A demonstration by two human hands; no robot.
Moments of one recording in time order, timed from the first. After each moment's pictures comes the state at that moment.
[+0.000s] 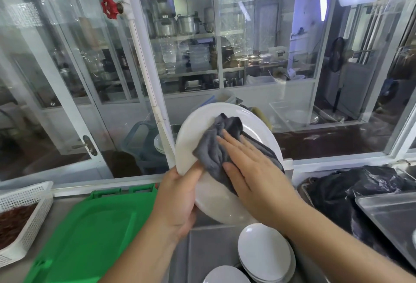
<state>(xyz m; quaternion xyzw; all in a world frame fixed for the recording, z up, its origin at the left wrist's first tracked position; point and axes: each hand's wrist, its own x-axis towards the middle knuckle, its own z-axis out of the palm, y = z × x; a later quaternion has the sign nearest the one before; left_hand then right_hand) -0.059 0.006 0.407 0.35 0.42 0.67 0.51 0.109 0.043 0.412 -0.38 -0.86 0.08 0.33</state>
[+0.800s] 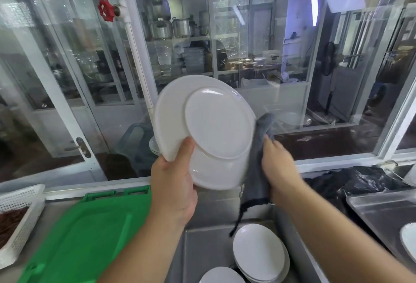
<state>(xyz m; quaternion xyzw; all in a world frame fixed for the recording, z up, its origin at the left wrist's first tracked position) -0.052 0.016 0.421 0.32 0.36 0.77 0.42 0.122 0.079 0.412 -0.57 -0.47 0.45 0.50</state>
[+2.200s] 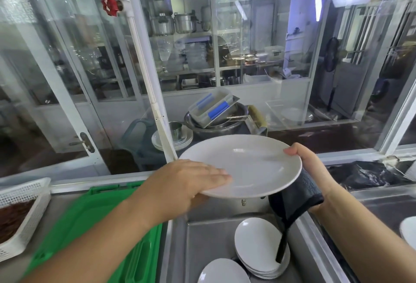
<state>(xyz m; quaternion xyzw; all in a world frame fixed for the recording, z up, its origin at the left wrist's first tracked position) -0.112 0.001 0.420 0.91 0.35 0.20 -0.09 0.181 0.066 0.397 -0.36 -0.34 0.72 0.48</state>
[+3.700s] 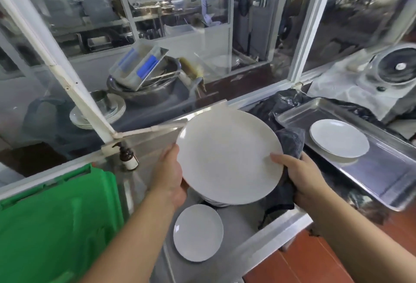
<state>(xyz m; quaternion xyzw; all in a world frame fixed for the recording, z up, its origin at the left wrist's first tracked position) -0.043 0.024 0.291 0.27 0.54 0.49 0.63 0.217 -0.046 0.261 -0.60 -0.20 0.48 0.61</state>
